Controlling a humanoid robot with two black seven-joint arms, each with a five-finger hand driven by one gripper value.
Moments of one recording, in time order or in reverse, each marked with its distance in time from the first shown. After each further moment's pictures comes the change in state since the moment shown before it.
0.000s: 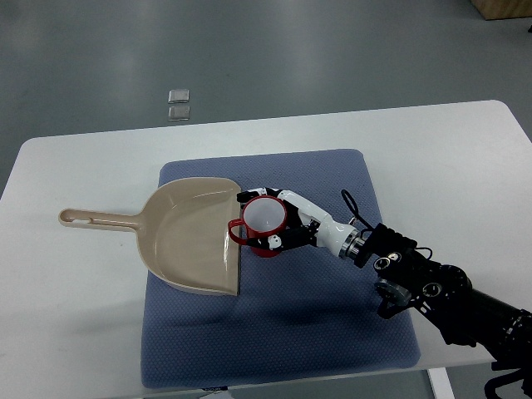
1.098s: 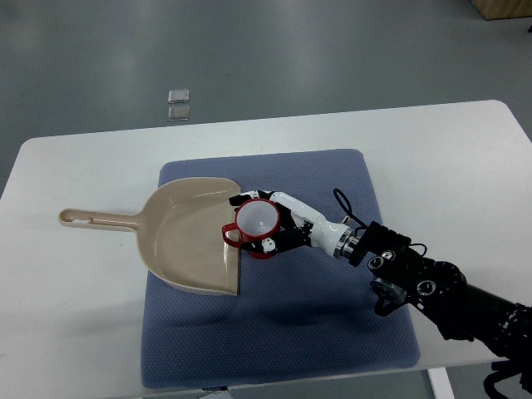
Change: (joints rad) left arm 0.000 0.000 0.000 0.000 0.000 0.000 0.000; right arm 0.030 0.002 -0.049 -0.005 0.002 -0.018 0.000
